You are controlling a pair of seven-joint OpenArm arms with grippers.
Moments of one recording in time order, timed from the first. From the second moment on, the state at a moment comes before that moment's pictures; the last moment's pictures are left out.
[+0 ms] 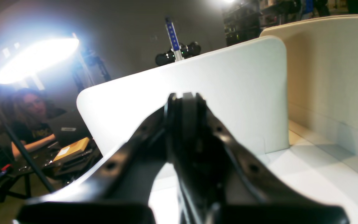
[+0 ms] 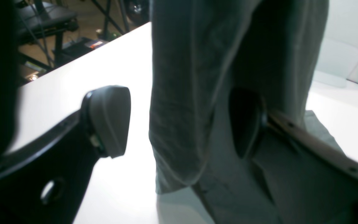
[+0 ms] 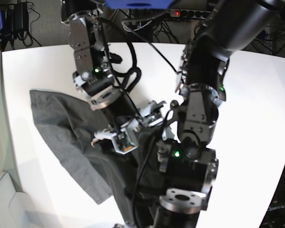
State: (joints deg) left arm -36.8 7.8 18.4 110.7 18.3 -0.1 39.7; right arm -2.7 -4.7 -15.7 110.5 -0.7 16.7 -23.4
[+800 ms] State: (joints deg) left arm -37.0 7.8 18.2 113.3 18.4 -0.2 39.9; right arm -0.4 -3.9 -4.8 104.6 -0.4 16.8 -23.2
